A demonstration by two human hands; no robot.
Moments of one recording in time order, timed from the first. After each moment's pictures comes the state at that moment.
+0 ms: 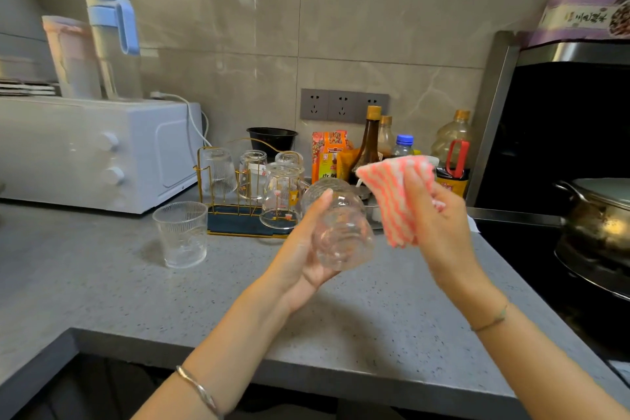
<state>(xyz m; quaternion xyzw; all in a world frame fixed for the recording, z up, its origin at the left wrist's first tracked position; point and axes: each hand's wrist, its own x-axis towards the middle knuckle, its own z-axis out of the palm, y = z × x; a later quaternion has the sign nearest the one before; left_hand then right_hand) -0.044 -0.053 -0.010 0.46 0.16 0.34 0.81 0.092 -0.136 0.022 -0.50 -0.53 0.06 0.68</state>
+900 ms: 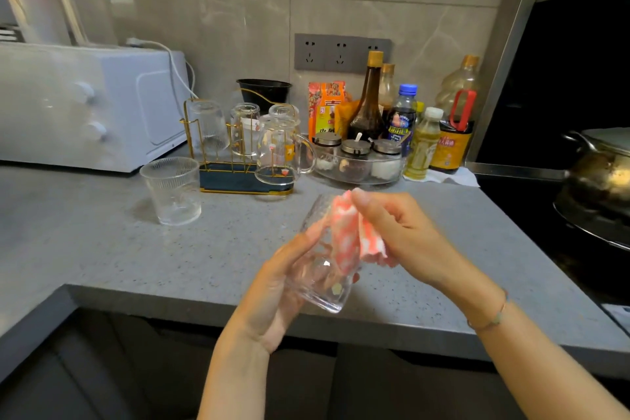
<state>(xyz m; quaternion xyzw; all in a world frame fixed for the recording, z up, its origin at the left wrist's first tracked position) -0.088 -0.095 -0.069 0.53 0.17 0.35 0.75 0.064 -0.152 -0.013 -0.53 -0.63 0.24 0.51</state>
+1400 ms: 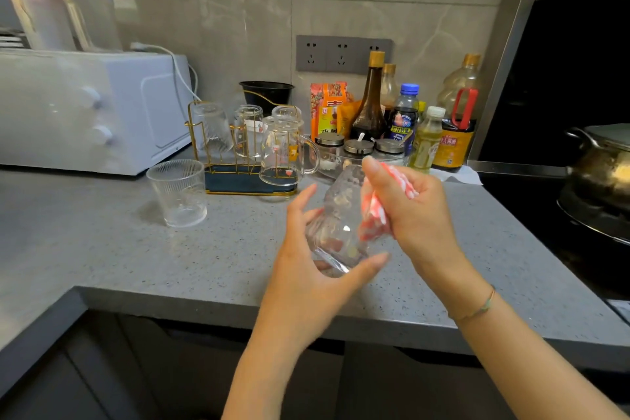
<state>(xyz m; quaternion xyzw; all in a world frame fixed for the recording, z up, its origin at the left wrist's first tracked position) -0.082 -0.108 -0.064 0.72 0.26 0.44 0.47 0.057 -0.139 -0.013 -0.48 -0.52 0.18 0.68</state>
